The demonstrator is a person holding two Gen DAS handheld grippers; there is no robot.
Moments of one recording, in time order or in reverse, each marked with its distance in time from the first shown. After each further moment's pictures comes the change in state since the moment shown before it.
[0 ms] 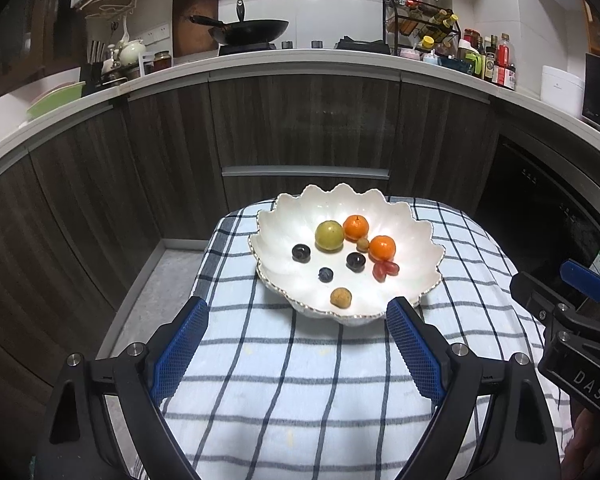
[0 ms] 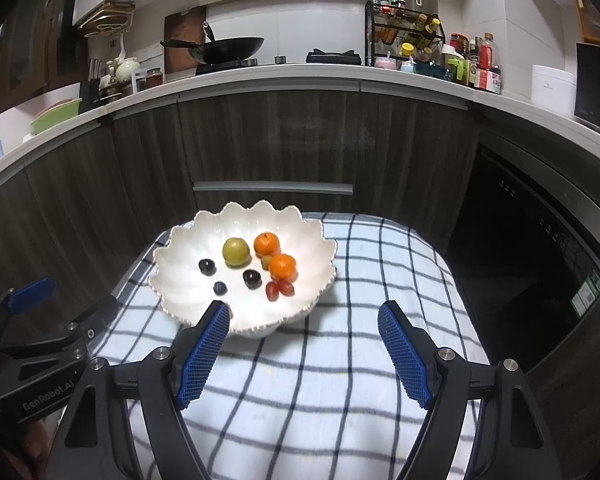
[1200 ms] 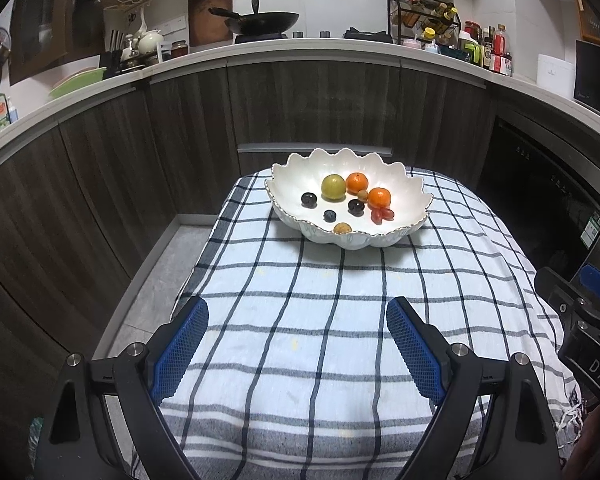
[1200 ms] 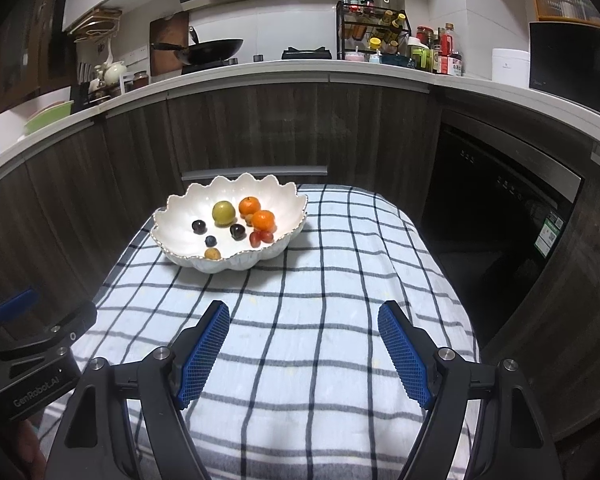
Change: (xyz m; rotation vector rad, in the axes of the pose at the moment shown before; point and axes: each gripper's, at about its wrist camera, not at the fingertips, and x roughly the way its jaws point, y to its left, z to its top) left arm -0.062 -0.003 -0.077 -0.020 0.030 0.039; right arm -0.071 -0.013 -0.076 0.047 -0.003 -0.059
